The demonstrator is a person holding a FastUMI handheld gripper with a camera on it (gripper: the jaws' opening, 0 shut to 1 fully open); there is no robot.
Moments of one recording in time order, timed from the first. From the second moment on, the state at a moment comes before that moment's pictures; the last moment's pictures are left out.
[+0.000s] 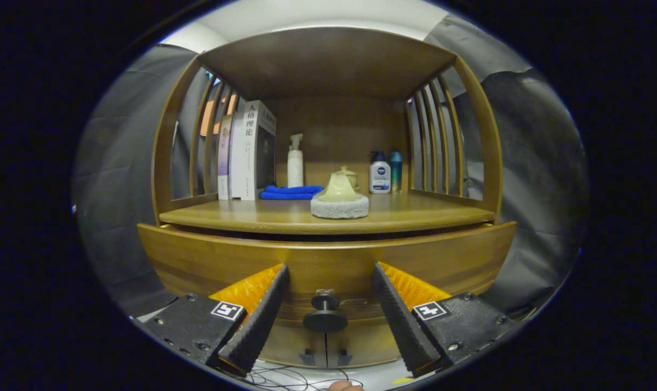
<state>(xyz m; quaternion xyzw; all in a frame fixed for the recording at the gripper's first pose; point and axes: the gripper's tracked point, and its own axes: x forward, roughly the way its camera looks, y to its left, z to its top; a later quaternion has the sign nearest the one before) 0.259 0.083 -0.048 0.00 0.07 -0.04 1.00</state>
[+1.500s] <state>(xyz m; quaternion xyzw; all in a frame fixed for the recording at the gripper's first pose) 0.141 0.085 0.007 -0.01 0.02 -0.02 1.00</state>
